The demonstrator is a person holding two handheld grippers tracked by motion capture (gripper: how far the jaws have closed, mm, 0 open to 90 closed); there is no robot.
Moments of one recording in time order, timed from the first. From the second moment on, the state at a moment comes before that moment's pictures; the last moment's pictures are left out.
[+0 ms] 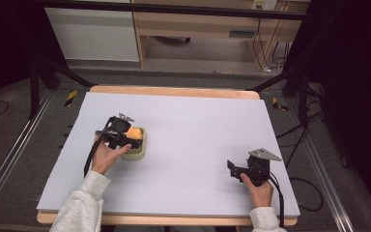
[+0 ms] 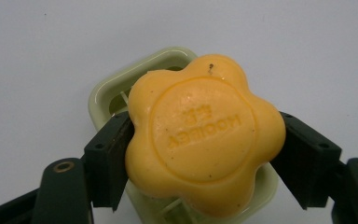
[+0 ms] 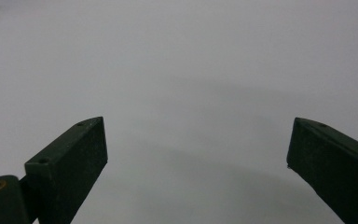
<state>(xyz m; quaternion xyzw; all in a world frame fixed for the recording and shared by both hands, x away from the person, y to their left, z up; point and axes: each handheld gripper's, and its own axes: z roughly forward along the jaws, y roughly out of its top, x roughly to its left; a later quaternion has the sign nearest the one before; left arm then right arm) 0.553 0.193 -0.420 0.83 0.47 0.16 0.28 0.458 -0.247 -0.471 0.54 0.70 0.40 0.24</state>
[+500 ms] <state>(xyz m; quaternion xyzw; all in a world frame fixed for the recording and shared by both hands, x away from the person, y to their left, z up) 0.557 0.191 -0.432 0.83 0.47 0.16 0.26 0.458 -0.247 -0.471 0.54 0.70 0.40 0.25</state>
